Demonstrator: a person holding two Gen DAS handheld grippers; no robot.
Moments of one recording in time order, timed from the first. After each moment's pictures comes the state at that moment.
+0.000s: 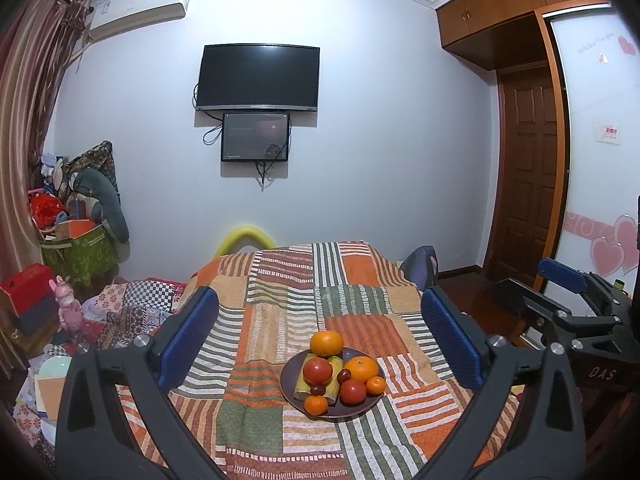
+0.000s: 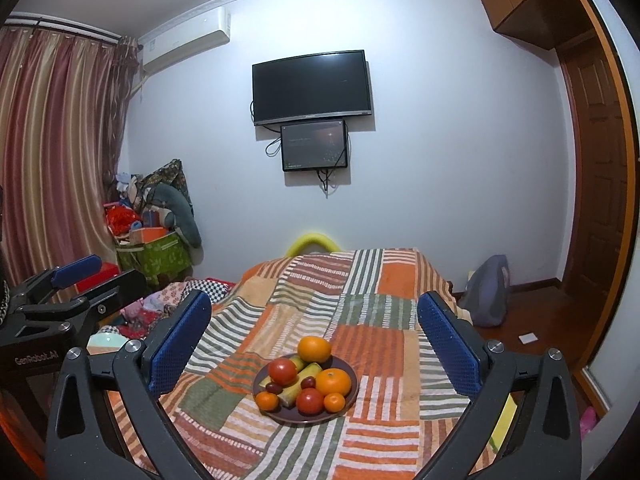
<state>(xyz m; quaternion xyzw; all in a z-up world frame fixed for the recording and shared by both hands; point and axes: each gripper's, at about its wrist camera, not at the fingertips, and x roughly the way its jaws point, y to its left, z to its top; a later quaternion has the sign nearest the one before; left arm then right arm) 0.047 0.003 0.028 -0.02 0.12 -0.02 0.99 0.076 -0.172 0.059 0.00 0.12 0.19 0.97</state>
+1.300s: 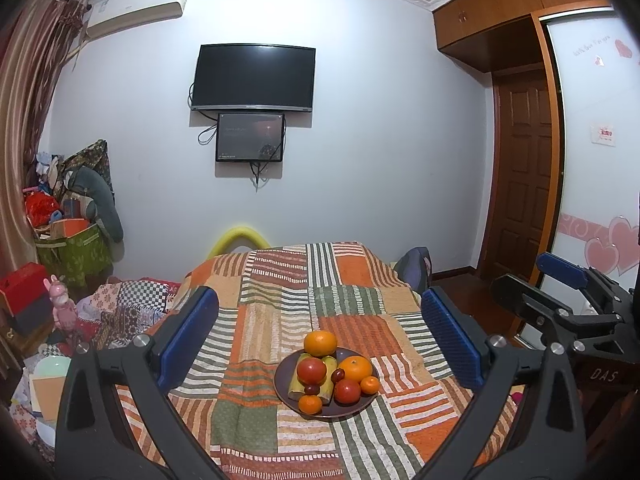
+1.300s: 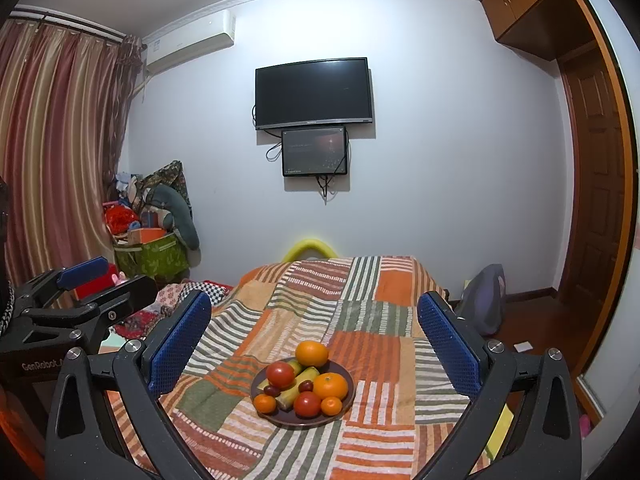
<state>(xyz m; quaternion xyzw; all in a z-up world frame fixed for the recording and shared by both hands) 0.045 0.007 0.026 -0.02 0.12 -0.03 0.99 0.070 -0.168 0.065 -0.01 0.11 0.19 0.98</state>
